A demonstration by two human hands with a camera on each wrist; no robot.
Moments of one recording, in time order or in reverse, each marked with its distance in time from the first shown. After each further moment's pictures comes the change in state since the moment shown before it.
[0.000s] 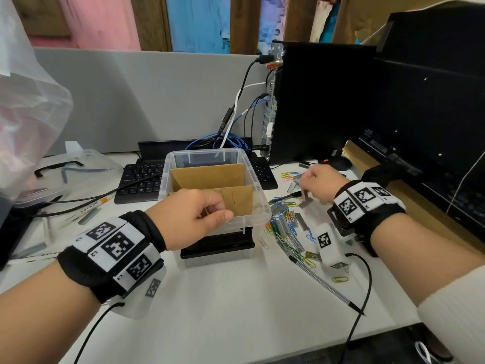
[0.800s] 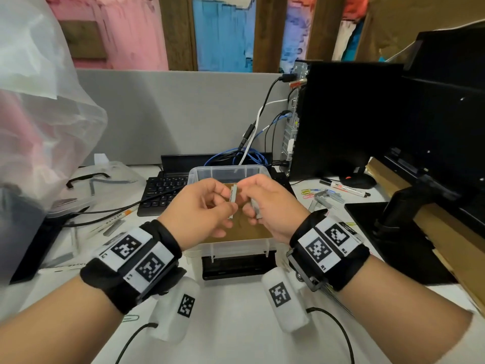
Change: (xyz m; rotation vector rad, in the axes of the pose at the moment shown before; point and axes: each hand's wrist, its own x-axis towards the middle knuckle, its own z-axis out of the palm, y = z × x) left_hand 0.004 0.002 -0.018 -0.710 0.254 -0.335; right_hand -0.060 -0.129 0.052 0.945 -0.276 -0.285
